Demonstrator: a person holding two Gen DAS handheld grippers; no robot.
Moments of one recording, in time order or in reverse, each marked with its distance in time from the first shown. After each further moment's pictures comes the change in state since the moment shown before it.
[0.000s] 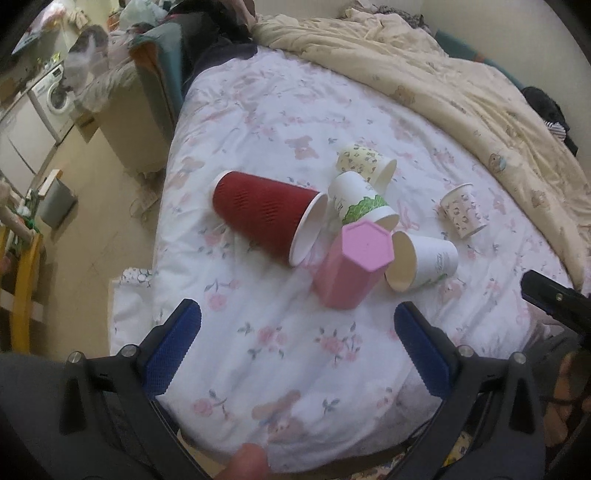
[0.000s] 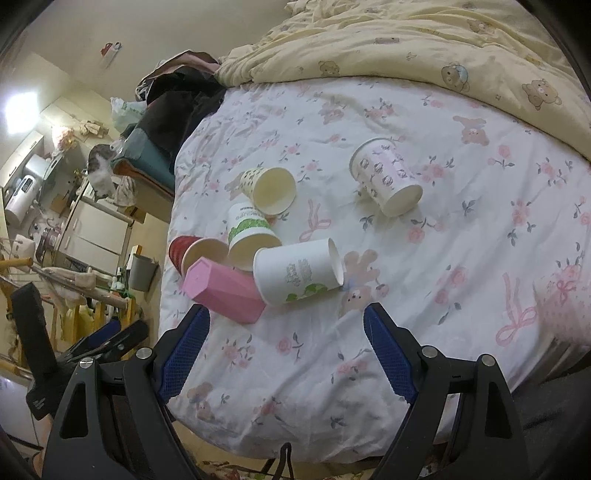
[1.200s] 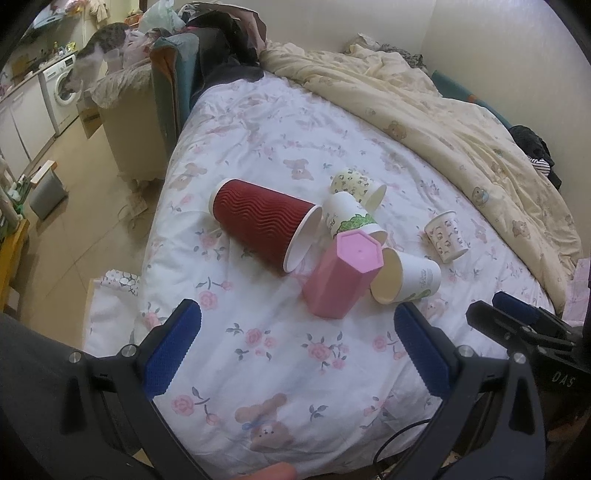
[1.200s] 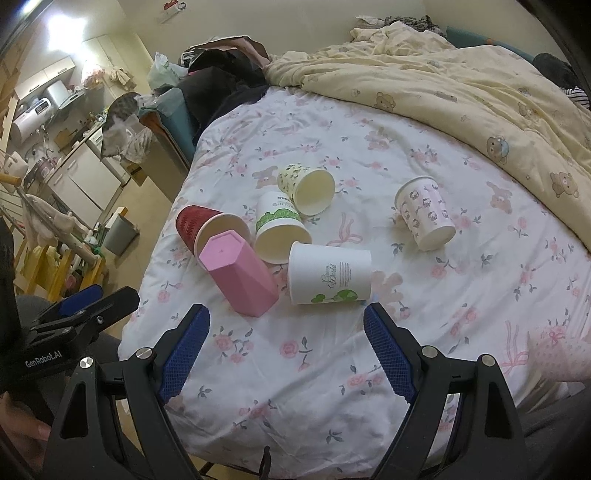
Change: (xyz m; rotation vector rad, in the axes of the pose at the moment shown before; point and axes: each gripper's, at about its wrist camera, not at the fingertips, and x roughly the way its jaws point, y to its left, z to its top) left arm -0.011 0.011 -0.027 -0.077 -0.141 -0.077; right arm 0.015 0.061 -0.031 -0.295 -0.068 -0.109
